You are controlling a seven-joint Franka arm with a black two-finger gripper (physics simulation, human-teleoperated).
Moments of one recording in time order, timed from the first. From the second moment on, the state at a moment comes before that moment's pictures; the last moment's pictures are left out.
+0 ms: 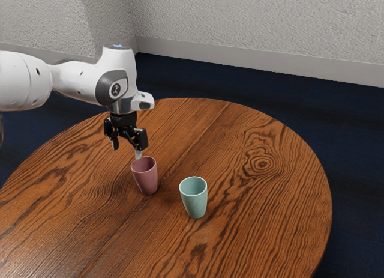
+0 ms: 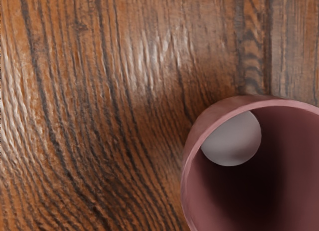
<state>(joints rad) -0.03 0.34 0.11 -1.76 0.04 1.96 0.11</state>
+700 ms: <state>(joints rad) -0.03 0.39 0.11 -1.75 0.03 1.98 0.10</state>
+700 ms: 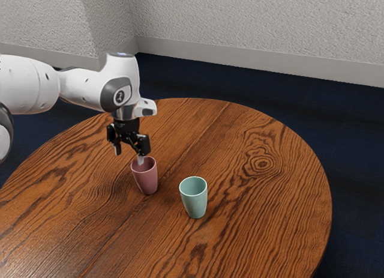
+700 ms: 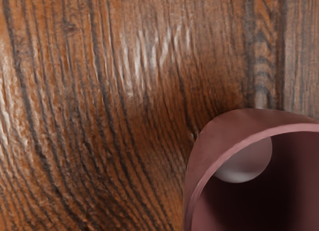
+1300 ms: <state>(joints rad) -0.03 0.41 0.11 -1.75 0.01 1.99 0.06</state>
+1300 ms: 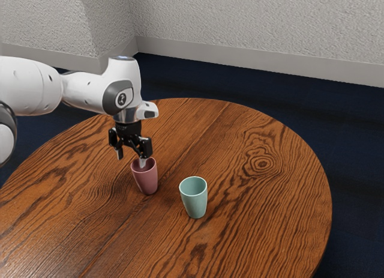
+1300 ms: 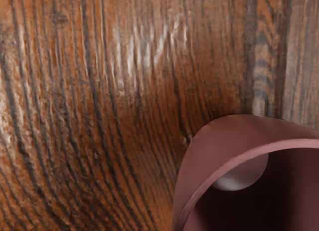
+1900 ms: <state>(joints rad) -0.03 0.42 0.11 -1.75 0.01 1.99 0.05</state>
